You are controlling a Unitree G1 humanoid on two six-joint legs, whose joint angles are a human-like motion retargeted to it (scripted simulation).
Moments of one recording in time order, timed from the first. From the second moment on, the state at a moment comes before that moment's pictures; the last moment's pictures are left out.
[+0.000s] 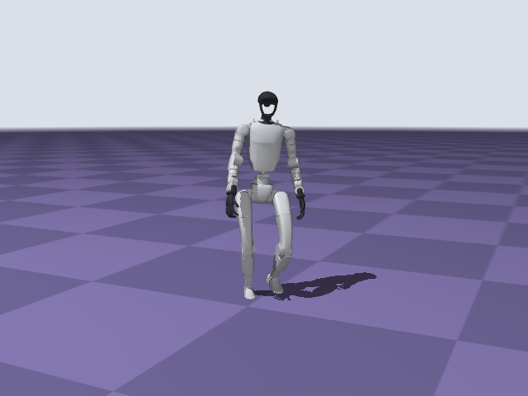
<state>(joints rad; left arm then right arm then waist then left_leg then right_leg) 0.09 0.26 -0.17 1.25 -0.07 -0.07 -0.01 -0.22 -0.23 0.23 1.25 0.00 -0.06 -0.06 0.08 0.00 -0.04 -0.49 0.13 0.13 1.14 -0.56 0.07 -0.27 0.12 -0.05 0.57 -0.45 -0.02</state>
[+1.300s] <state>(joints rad) -0.15 0.27 -0.29 1.18 -0.05 -0.09 -0.04 -0.10 -0.20 0.32 1.24 -0.06 -0.05 0.09 -0.04 -0.13 -0.13 -0.02 -0.19 0.06 0.28 -0.41 0.10 -0.42 -0.07 0.06 0.64 -0.41 0.08</state>
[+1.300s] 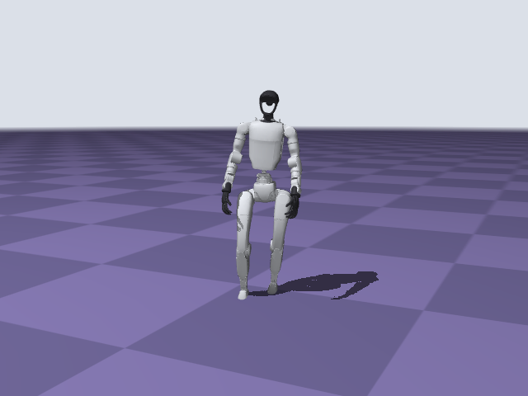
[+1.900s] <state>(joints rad) -0.09 0.26 -0.31 1.31 0.09 -0.05 -0.12 -0.16 -0.23 0.37 1.22 -0.17 -0.03 0.12 -0.02 -0.01 -0.13 -0.18 -0.08 -0.04 0.77 -0.59 0.06 -0.37 0.15 0.06 0.53 -0.35 0.06</state>
